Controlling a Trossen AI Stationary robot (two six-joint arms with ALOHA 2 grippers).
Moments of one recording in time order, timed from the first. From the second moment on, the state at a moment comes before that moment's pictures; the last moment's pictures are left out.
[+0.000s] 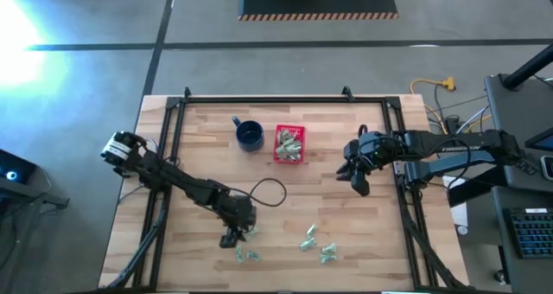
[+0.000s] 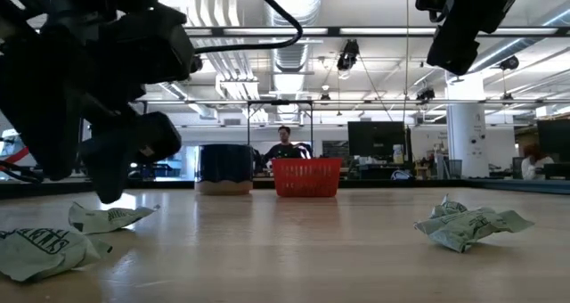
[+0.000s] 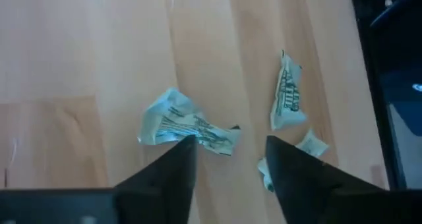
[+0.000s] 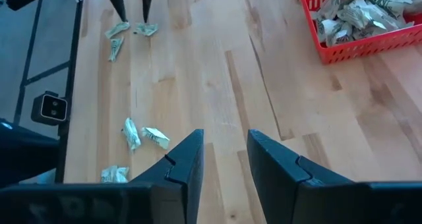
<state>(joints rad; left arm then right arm) -0.38 1.62 0.78 -0.09 0.29 -0.39 -0.01 0.95 0.78 -0.60 -0.18 0.39</state>
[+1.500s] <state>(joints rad) -0.43 1.72 0.83 -0.10 0.09 -0.15 -0.01 0.95 0.74 -0.64 -0.18 0.30</state>
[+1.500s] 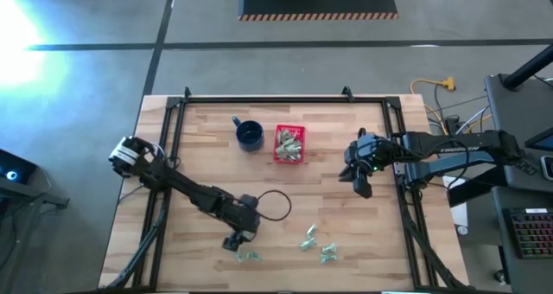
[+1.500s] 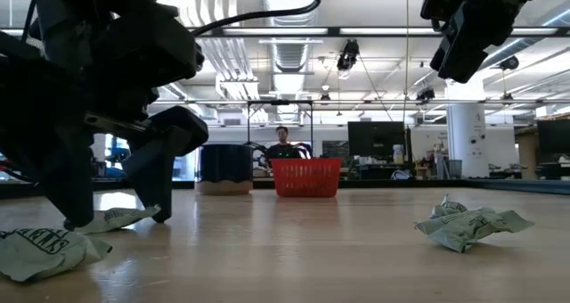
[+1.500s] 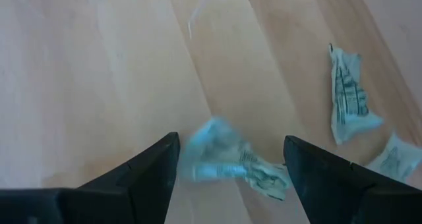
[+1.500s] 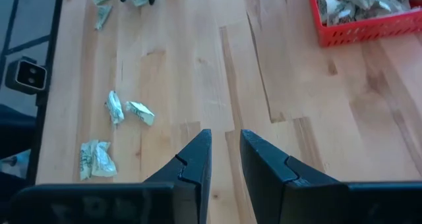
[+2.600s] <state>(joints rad) -0.42 1.72 0.85 -0.15 0.04 -0.13 -0.01 0.95 0.72 -0.59 -0.18 0.31</state>
